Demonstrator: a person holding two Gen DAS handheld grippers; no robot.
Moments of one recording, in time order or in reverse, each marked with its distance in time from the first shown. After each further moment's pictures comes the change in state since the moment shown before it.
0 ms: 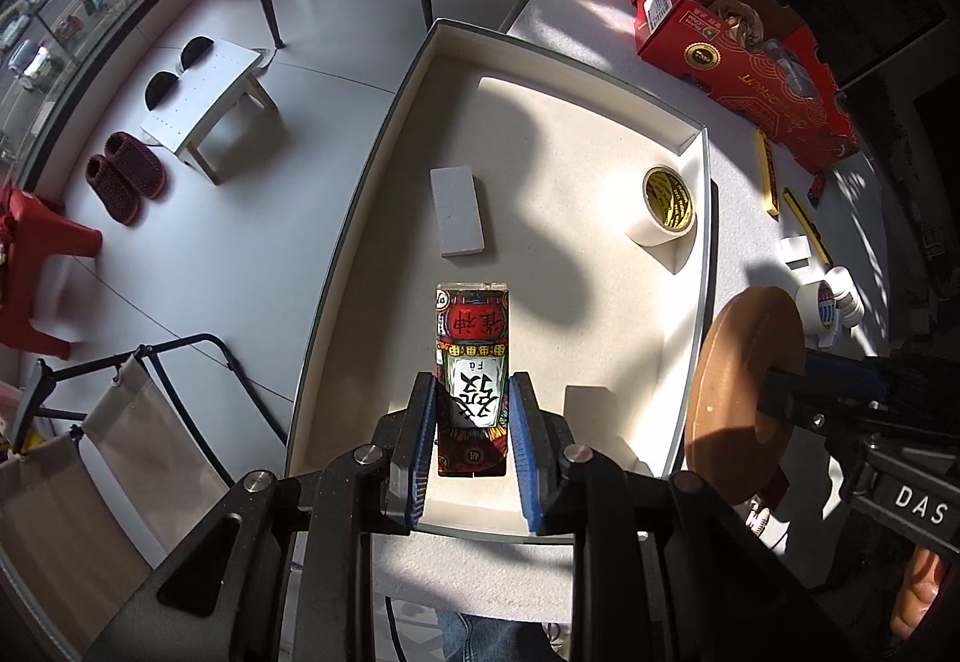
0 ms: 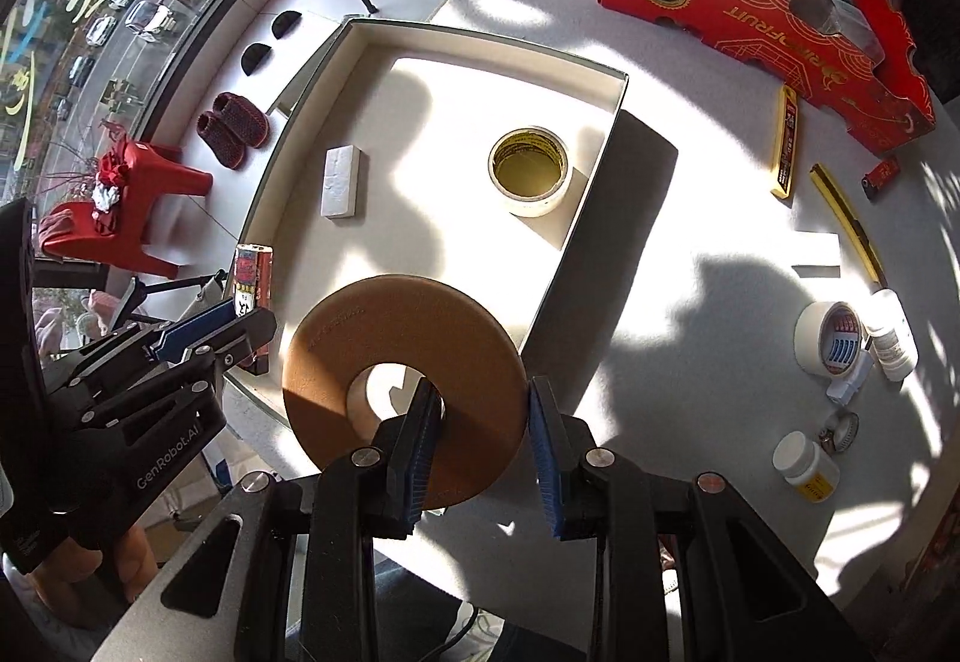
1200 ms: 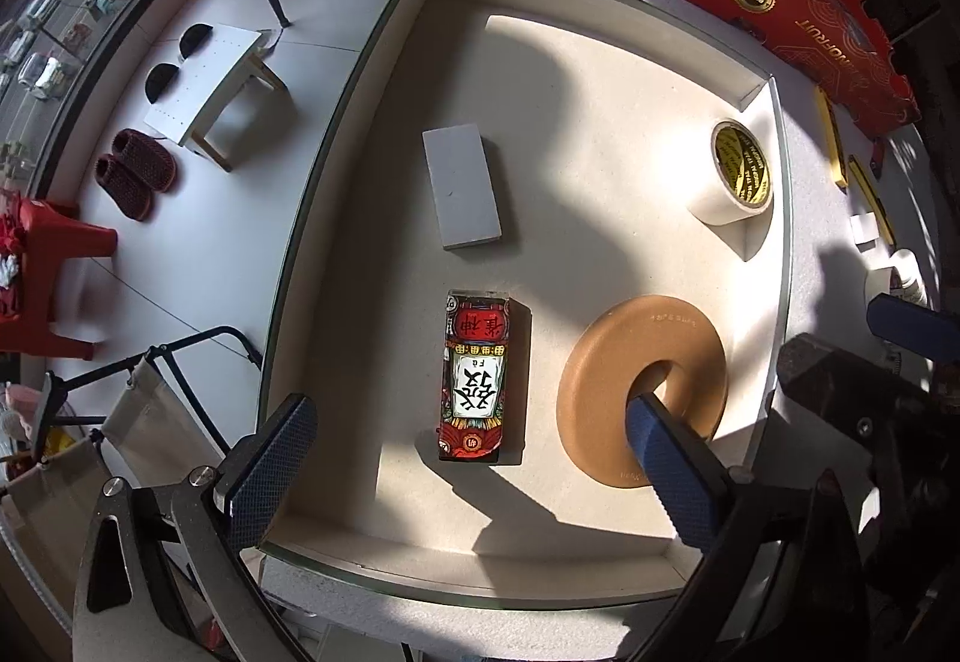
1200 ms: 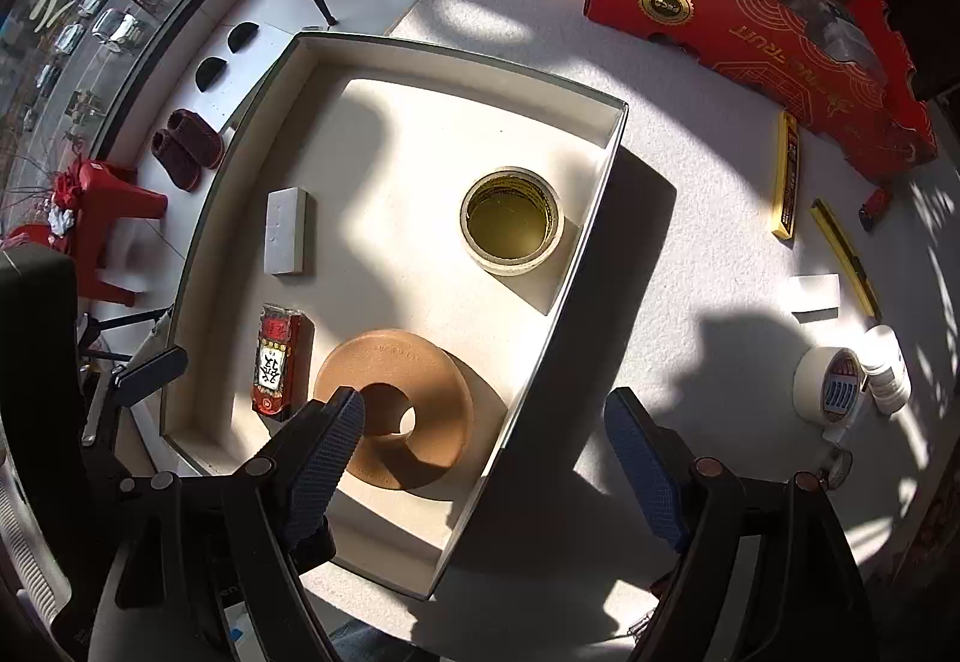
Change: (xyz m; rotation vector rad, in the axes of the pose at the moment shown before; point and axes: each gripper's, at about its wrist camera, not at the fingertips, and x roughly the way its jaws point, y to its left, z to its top) left arm 0.056 -0.012 0.009 0.006 0.088 0.091; right arm 0.028 -0.009 0.021 0.067 -0.032 -0.098
